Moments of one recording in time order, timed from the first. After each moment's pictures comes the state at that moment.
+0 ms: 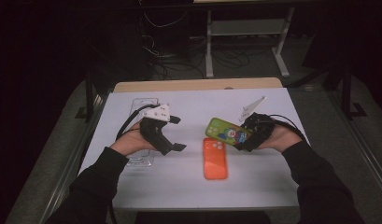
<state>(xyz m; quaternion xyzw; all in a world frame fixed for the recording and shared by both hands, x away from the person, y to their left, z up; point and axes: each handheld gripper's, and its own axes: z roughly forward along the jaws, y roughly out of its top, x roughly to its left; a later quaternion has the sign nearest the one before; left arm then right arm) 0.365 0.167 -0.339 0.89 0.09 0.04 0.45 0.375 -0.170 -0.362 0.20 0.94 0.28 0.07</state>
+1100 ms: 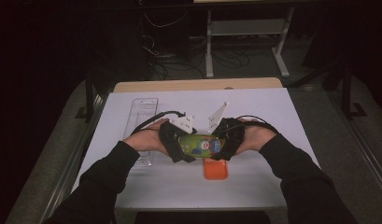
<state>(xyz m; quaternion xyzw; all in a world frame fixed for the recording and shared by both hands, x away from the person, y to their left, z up) 0.366 0.115 -0.359 0.94 -0.02 -0.01 0.35 0.359 -0.085 -0.345 0.04 0.97 0.26 0.04</state>
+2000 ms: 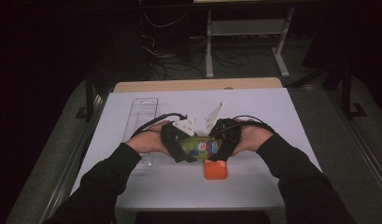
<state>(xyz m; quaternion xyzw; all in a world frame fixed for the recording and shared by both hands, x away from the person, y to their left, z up) 0.366 0.113 -0.363 0.95 -0.02 0.00 0.33 0.358 -0.076 -0.344 0.03 0.97 0.25 0.03</state>
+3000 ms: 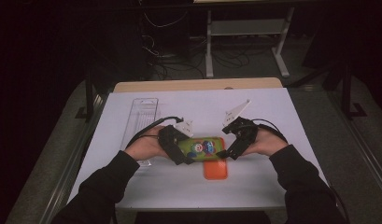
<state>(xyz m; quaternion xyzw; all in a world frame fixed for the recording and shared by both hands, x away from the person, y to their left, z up) 0.359 0.119 -0.374 0.95 0.06 0.00 0.30 0.363 -0.125 -0.361 0.16 0.93 0.34 0.02</state>
